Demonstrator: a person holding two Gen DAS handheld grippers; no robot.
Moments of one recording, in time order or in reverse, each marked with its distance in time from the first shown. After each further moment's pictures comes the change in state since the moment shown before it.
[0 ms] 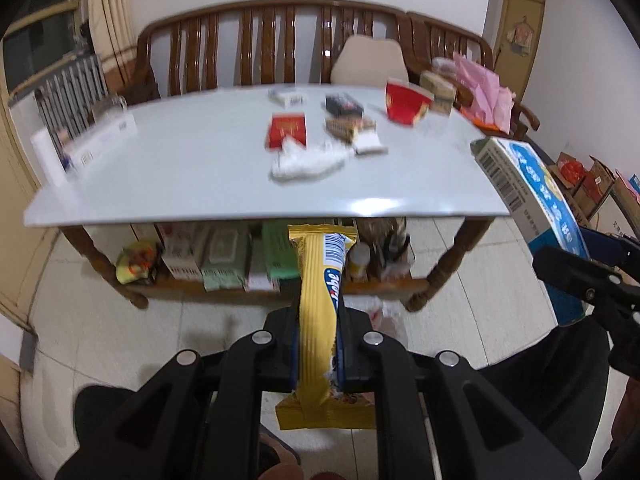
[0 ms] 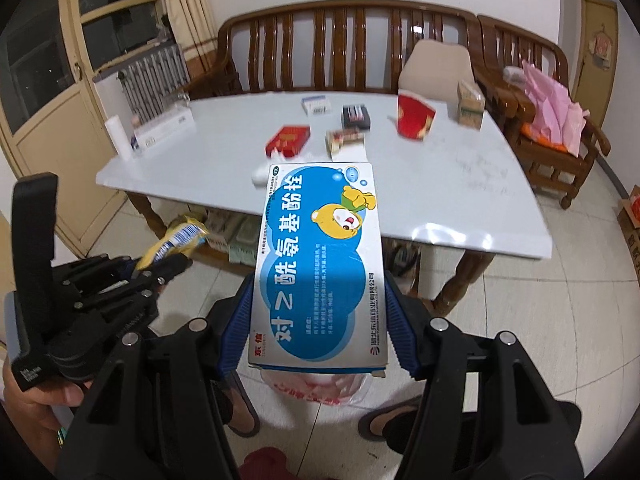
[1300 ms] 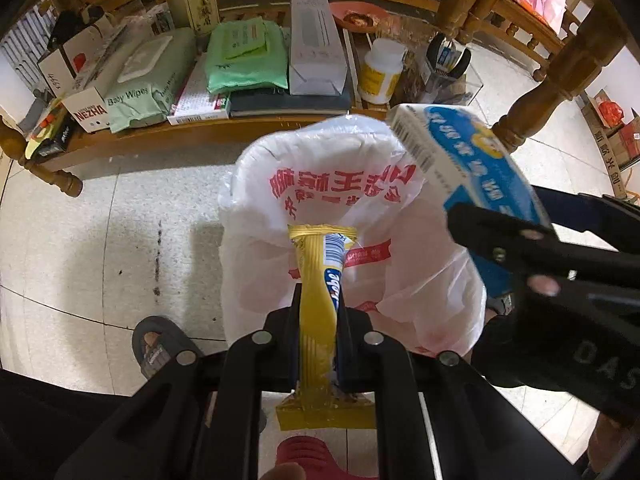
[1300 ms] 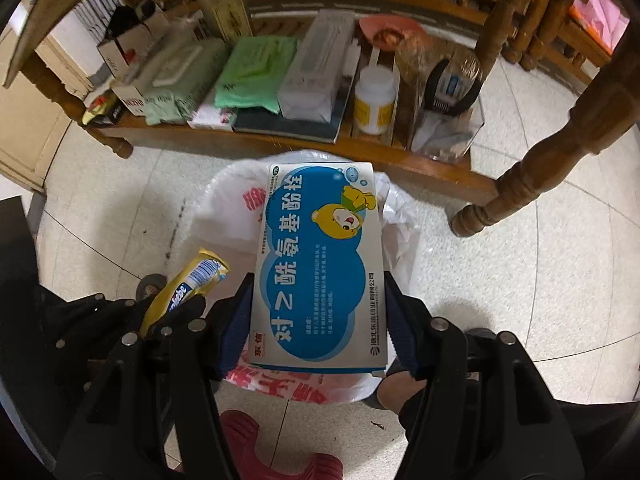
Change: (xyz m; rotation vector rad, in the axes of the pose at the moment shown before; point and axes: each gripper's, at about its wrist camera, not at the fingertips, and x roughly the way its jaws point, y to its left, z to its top) left arm 0.256 -0.022 -0.140 -0.053 0.433 -0.004; right arm 0.285 -0.037 -0.122 0.025 0.452 -0.020
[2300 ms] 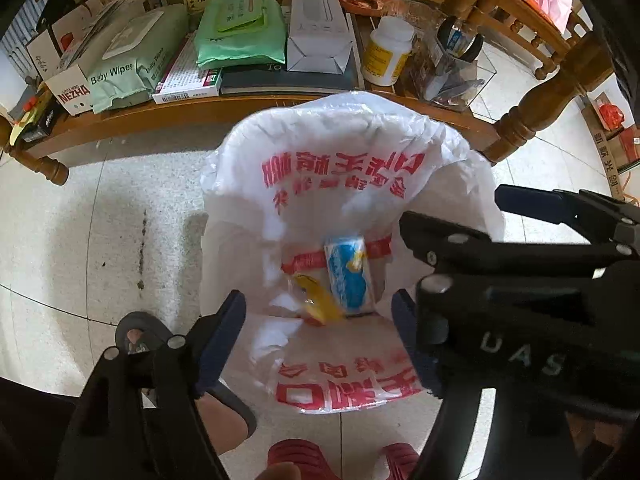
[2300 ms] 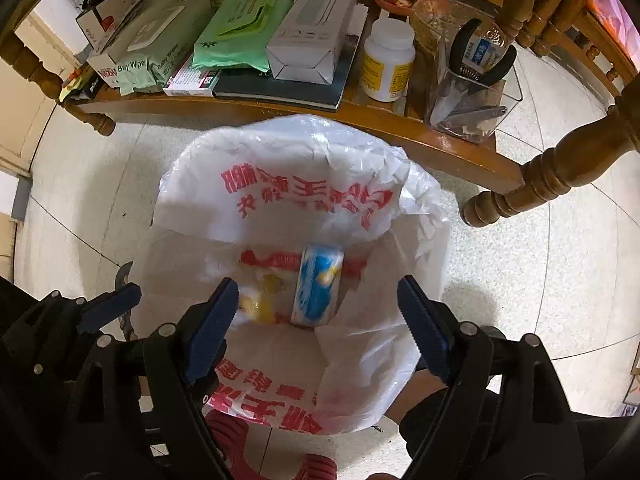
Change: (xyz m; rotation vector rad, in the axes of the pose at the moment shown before) left arm 0.026 0.005 0.002 -0.012 0.024 -0.032; right arm 0.055 0.001 0.007 -0.018 0.071 -0.023
